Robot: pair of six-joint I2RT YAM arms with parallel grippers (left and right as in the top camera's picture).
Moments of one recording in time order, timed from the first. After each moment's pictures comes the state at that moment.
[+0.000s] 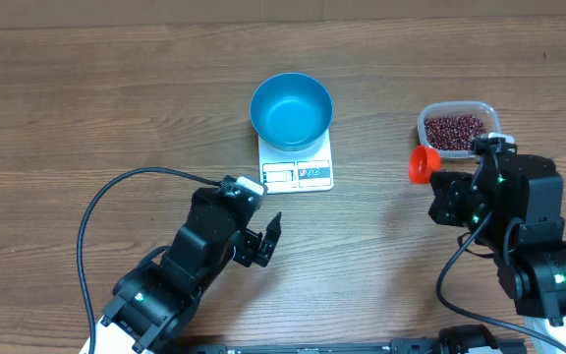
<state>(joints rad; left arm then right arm) -0.65 0.83 0.72 -0.53 -0.12 -0.10 0.11 0.88 1.02 -0.90 -0.13 0.33</state>
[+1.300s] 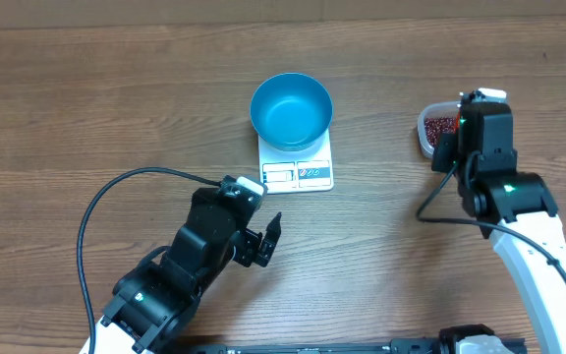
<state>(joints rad) -0.65 0.83 0.72 -0.53 -0.12 -0.10 0.11 1.25 1.02 -0.59 0.31 0.17</state>
